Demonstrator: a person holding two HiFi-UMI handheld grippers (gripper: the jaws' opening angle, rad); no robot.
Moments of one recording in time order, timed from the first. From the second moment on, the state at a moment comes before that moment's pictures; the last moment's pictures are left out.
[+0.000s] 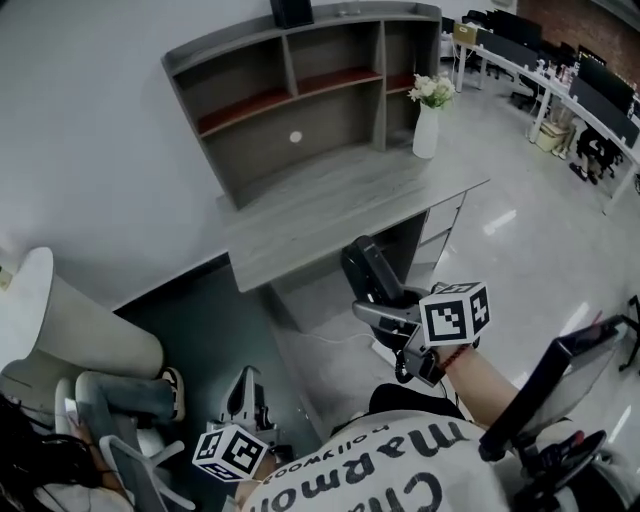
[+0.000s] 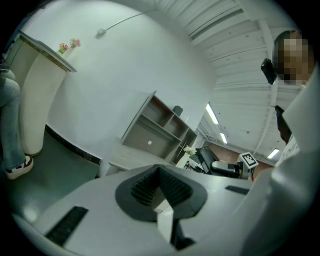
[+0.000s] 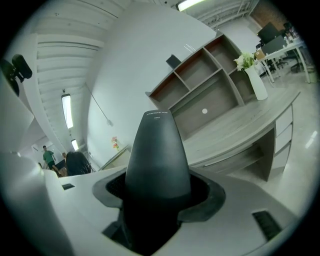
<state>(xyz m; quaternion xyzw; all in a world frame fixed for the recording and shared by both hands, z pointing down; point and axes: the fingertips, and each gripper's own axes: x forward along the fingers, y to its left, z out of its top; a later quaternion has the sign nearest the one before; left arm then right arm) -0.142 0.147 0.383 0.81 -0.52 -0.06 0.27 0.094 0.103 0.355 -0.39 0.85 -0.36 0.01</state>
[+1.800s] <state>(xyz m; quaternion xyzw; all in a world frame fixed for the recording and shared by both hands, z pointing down) -0.157 -0.084 0.394 0.74 -0.58 -0.10 0.31 0.013 -0.188 0.402 -0.29 0.87 -0.40 -0.07</state>
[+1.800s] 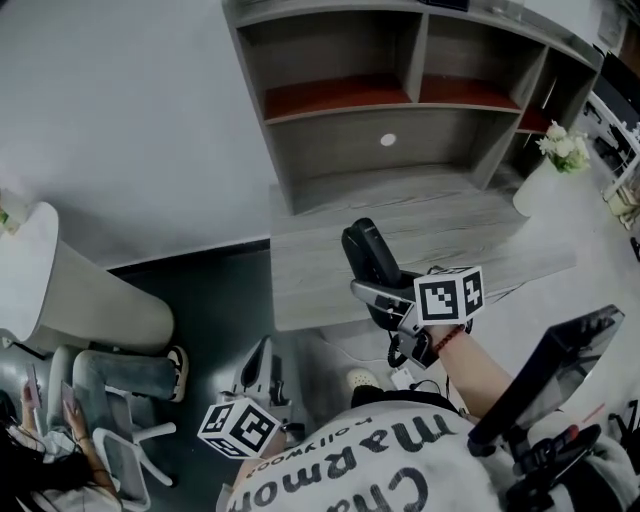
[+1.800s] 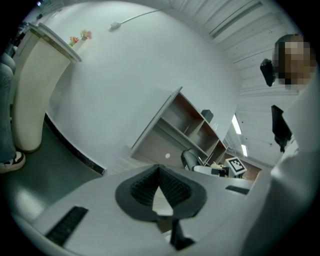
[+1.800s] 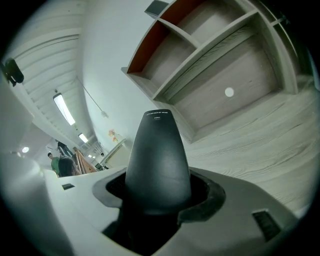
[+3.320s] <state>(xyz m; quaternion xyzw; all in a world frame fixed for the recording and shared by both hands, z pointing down) -0.194 -0.149 0.438 0.64 -0.68 -0.09 0.34 -0.046 -0.304 0.520 -0.21 0.84 -0.47 -0.18</state>
